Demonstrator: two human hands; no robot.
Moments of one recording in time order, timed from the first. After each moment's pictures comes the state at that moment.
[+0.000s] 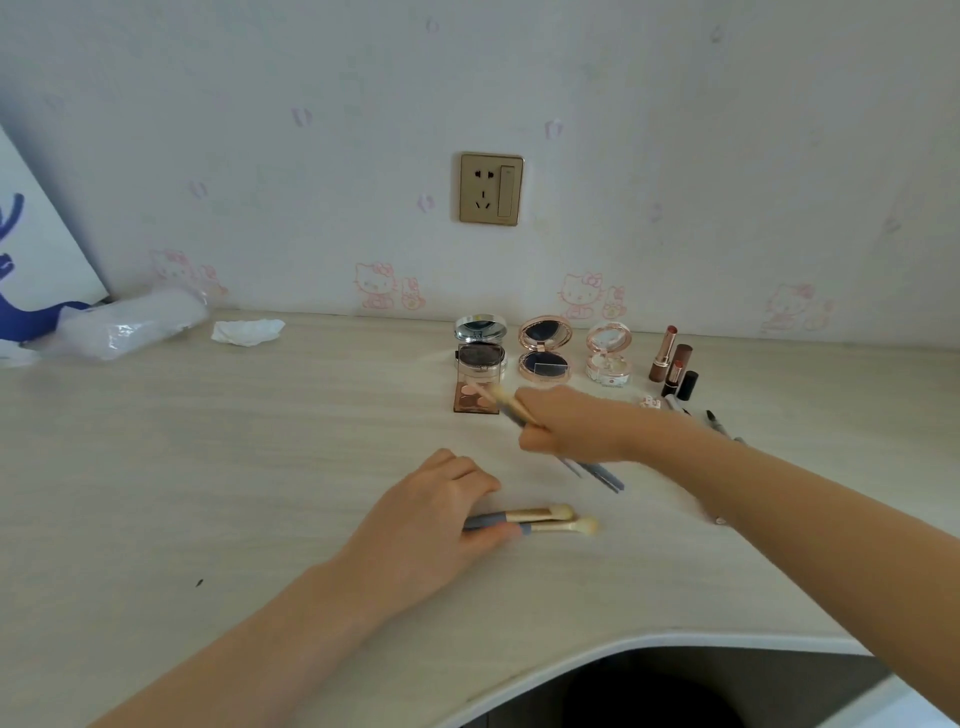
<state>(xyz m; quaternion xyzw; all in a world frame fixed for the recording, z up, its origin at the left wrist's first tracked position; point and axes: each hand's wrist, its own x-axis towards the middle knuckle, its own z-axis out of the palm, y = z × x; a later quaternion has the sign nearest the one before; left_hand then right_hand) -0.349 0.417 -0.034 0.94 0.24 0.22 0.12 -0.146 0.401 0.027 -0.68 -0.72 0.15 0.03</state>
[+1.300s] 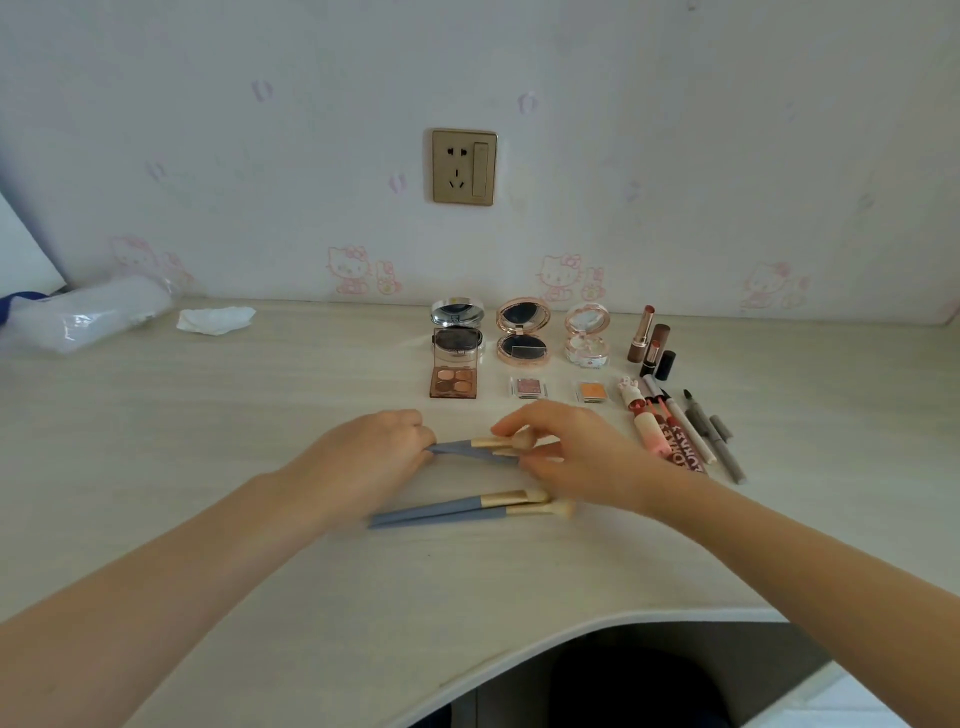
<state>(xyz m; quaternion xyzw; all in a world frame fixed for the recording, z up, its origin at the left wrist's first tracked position) -0.346 0.467 -0.013 0.97 0.25 0.03 -0.05 -0.138 0.354 -0.014 -0.66 -0.68 0.18 0.28</state>
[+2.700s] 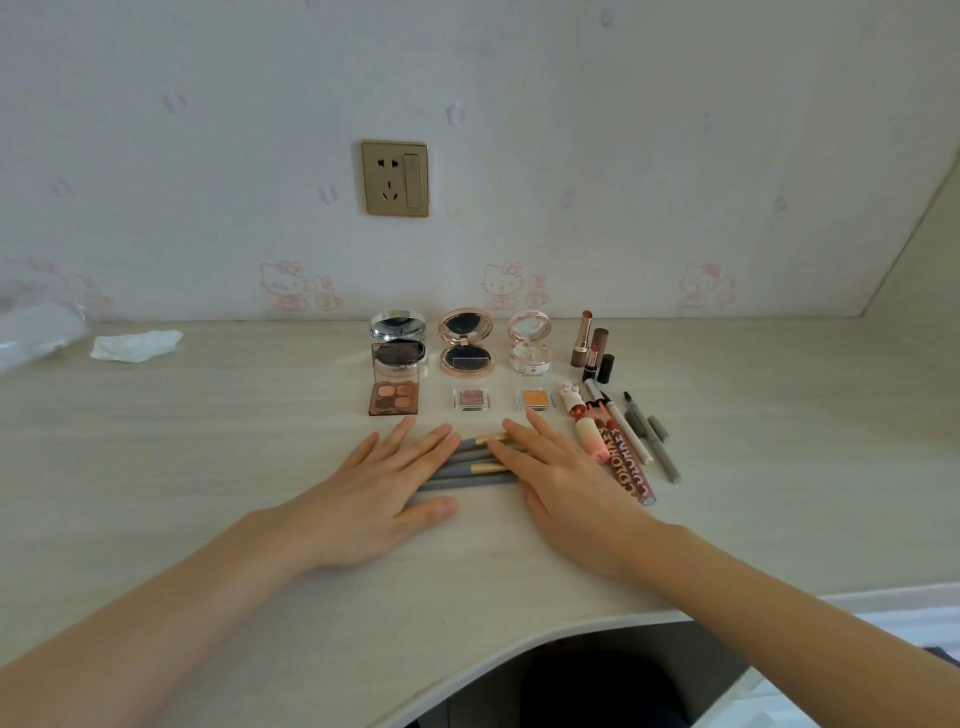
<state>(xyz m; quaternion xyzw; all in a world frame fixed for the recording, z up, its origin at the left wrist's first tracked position) -0.306 0.460 -0.045 0.98 0.20 -0.03 0.08 -0.110 0.315 -0.046 -0.72 -0.69 -0.03 0.11</state>
